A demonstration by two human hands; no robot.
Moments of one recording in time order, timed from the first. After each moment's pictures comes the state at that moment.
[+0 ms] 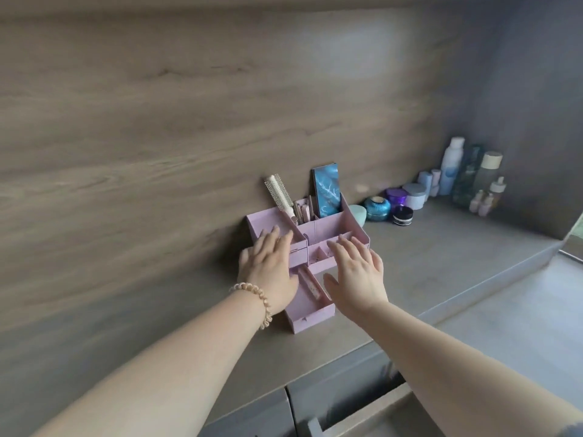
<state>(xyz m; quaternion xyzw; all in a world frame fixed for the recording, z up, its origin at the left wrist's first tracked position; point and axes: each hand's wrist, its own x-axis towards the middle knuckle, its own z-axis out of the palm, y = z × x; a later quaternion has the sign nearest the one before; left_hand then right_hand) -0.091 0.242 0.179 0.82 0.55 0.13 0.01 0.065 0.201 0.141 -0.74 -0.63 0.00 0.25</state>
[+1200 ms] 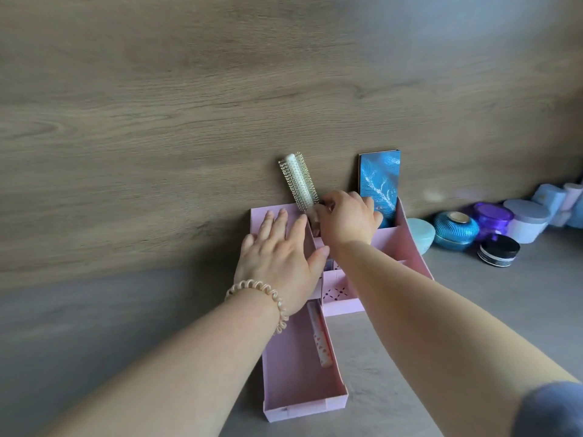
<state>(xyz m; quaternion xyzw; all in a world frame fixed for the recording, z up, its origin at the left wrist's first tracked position) -0.033 0.360 0.126 0.74 0.65 0.15 -0.05 0.082 0.450 0.114 -0.71 -0.59 0.04 0.37</state>
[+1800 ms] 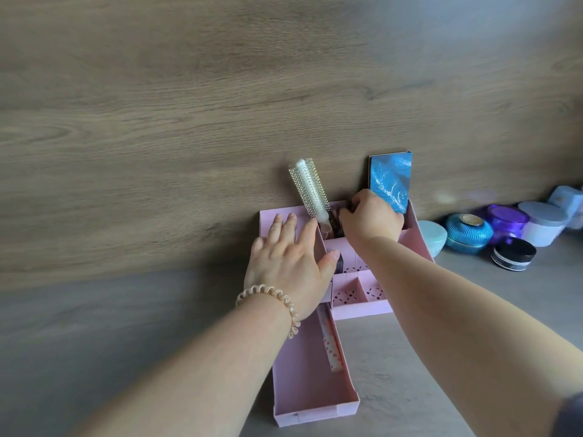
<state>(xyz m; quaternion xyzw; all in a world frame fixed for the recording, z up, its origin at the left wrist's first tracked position) -0.035 0.360 0.125 0.74 0.65 0.14 -0.06 0.104 0.464 0.114 -0.73 -0.58 0.04 0.36</state>
